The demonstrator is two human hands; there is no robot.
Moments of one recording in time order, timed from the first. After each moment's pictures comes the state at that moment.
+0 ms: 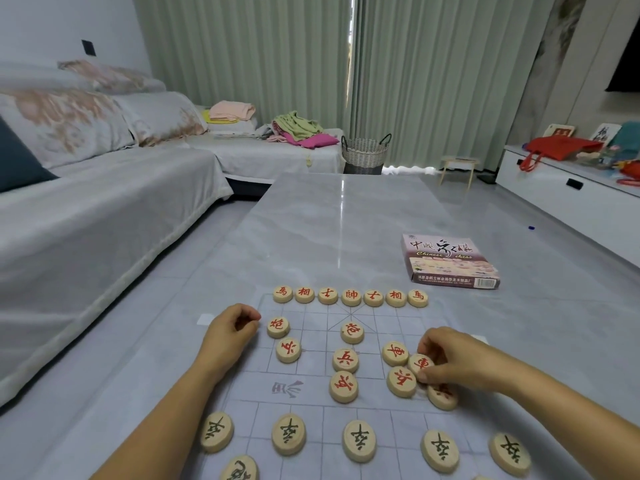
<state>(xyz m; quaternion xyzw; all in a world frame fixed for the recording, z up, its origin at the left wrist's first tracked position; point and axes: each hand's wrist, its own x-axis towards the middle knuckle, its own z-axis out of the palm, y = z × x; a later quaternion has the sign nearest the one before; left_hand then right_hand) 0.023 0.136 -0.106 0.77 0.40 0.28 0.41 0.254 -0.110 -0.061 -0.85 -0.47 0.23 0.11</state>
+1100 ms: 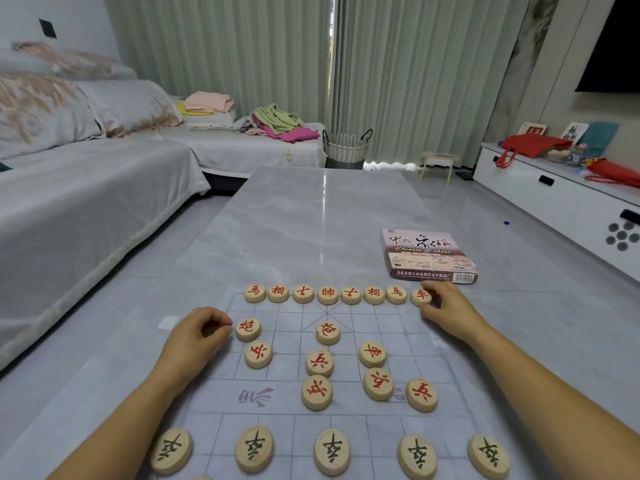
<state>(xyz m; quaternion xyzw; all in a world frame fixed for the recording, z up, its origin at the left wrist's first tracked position) 0.025 0.137 -0.111 0.79 0.38 0.29 0.38 0.355 -0.083 -0.103 -0.88 -0.37 0.07 0.29</state>
